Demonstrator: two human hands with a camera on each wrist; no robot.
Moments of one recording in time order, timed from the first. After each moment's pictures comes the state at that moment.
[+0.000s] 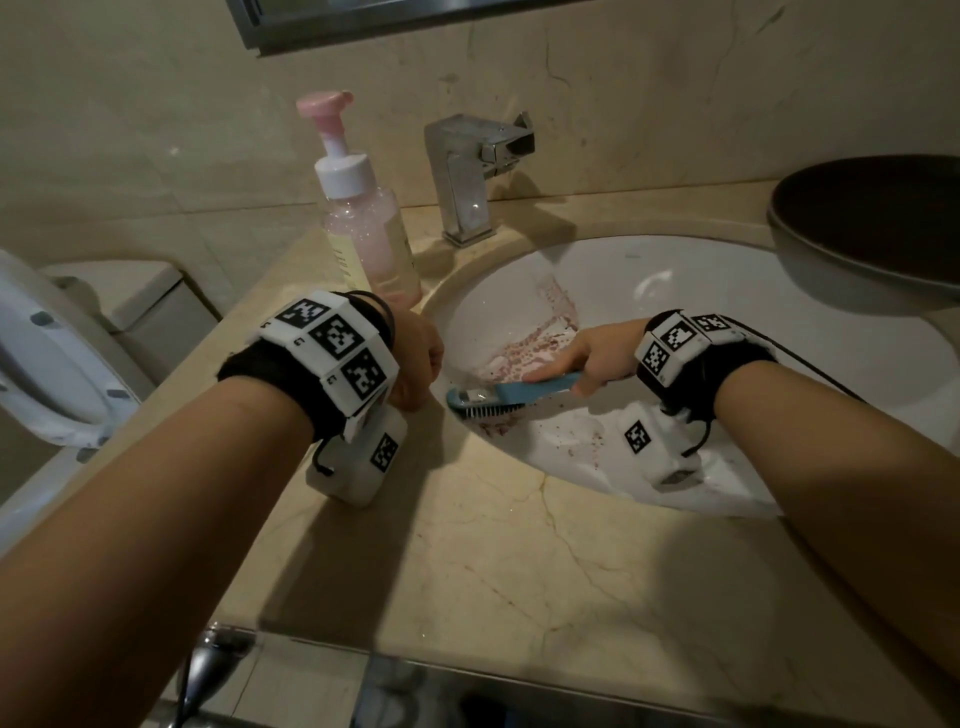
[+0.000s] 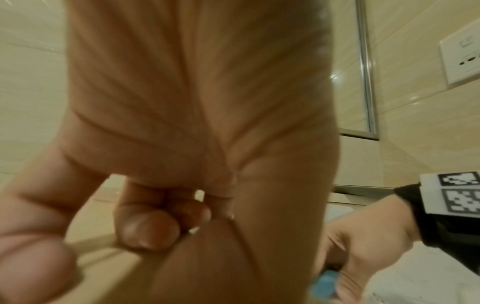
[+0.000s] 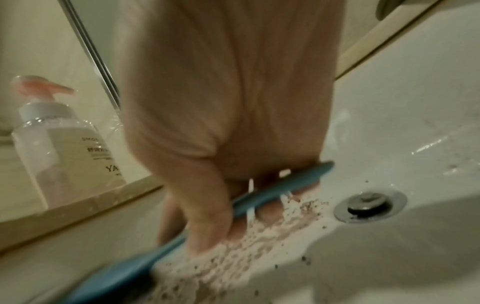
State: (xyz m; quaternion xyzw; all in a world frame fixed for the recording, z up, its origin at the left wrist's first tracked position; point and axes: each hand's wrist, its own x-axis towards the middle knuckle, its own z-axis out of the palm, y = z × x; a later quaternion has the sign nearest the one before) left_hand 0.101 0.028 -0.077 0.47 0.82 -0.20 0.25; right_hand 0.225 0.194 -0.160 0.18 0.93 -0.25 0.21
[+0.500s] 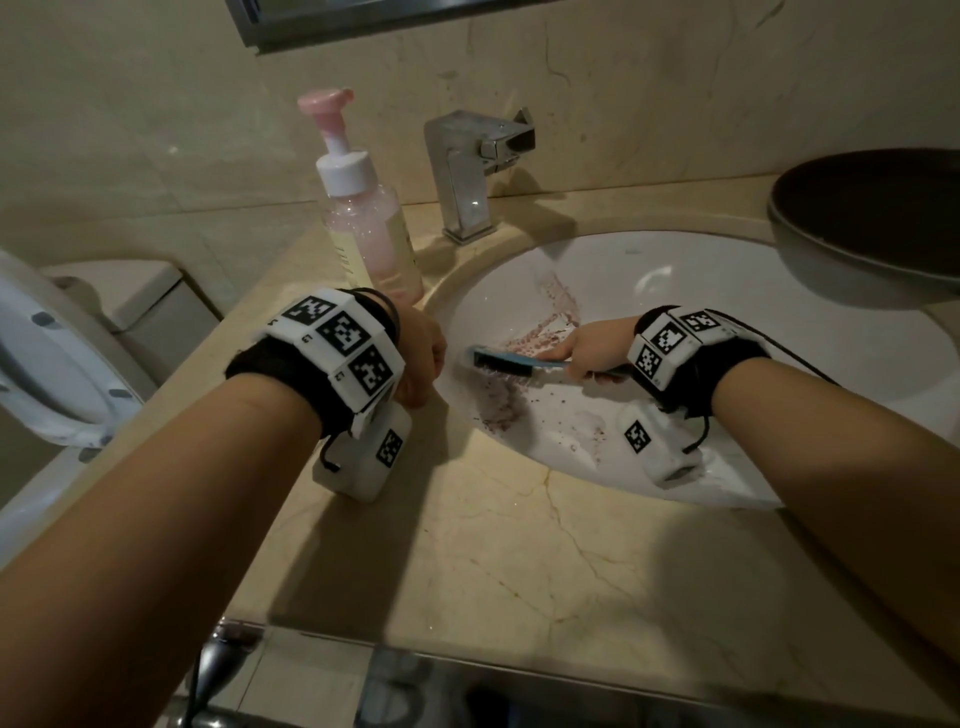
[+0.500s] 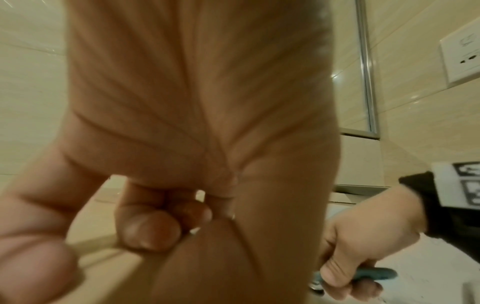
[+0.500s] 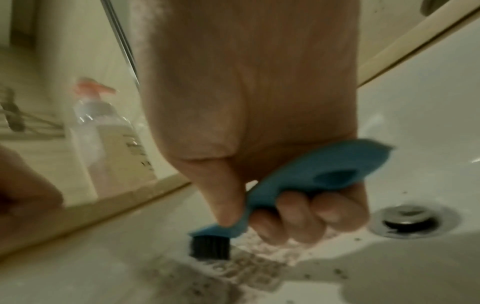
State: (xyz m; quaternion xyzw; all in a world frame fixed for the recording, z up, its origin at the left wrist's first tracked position) left_hand 0.097 0.031 -0.079 0.47 0.82 -0.21 0.26; right_hand 0.219 0.171 -0.150 0.27 0.92 -0.19 0.20
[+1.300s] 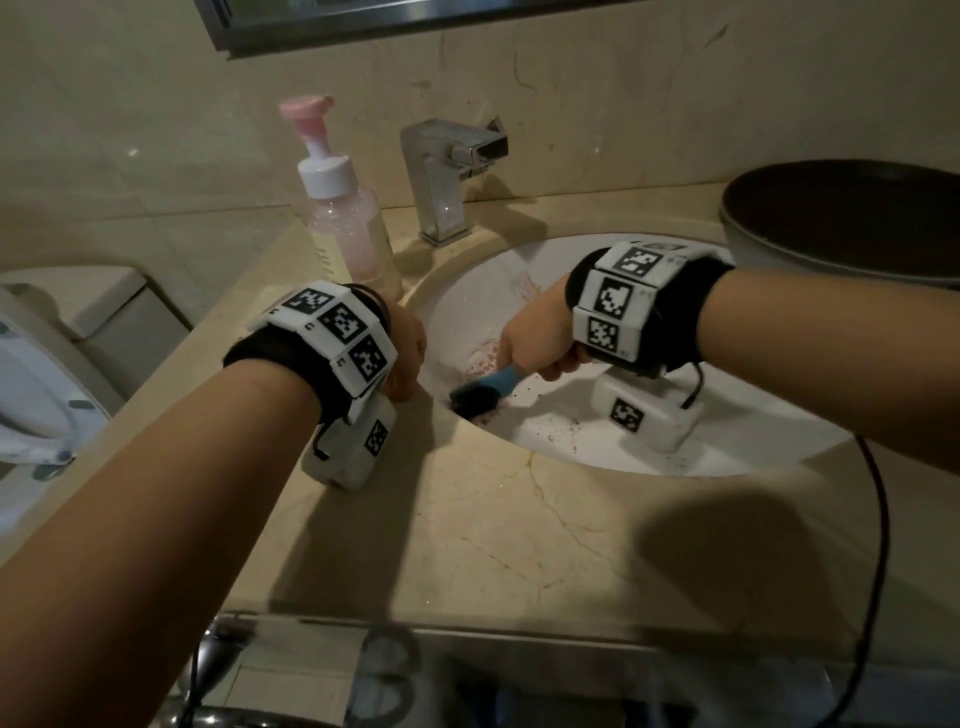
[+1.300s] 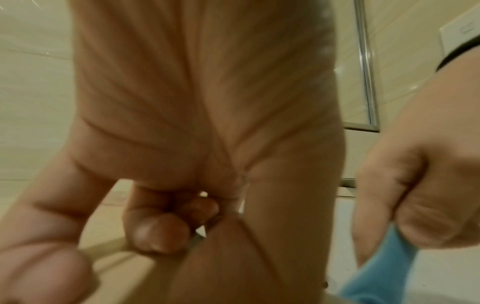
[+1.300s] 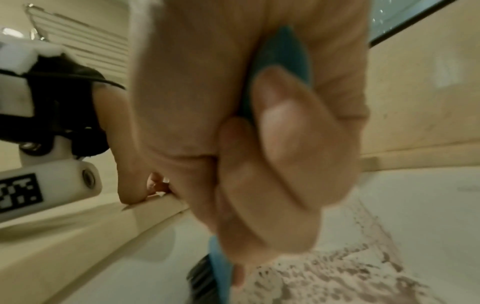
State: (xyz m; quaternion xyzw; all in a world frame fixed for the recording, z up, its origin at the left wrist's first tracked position) left_hand 0.094 0.034 -0.086 0.49 0.79 -0.30 0.19; right_hand 0.217 0.114 -0.091 0.27 0.91 -0.16 0.28
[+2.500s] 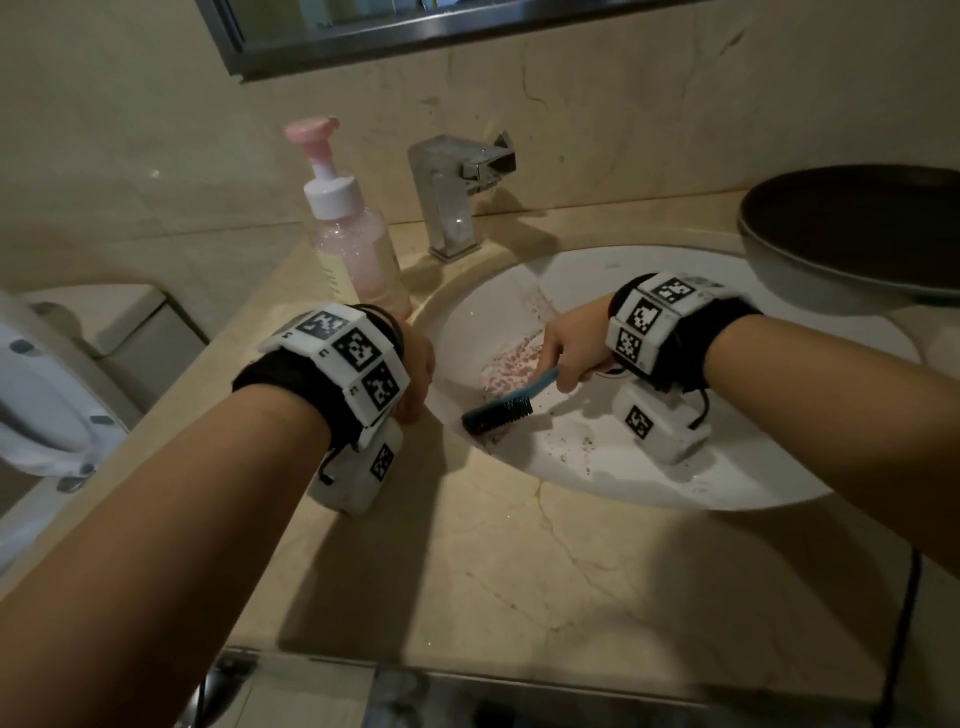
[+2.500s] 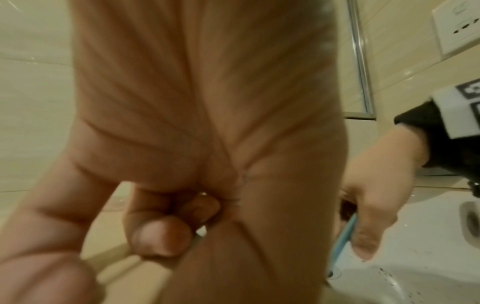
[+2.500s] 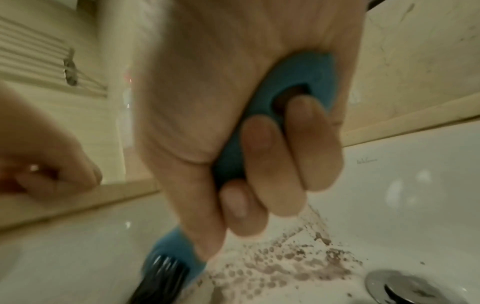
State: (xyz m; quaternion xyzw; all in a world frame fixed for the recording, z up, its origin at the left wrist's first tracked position) left_hand 0.092 0.034 -0.092 0.50 0.79 -0.29 0.18; right_hand 0.213 0.182 -0.124 0.24 0.92 -0.18 0.23
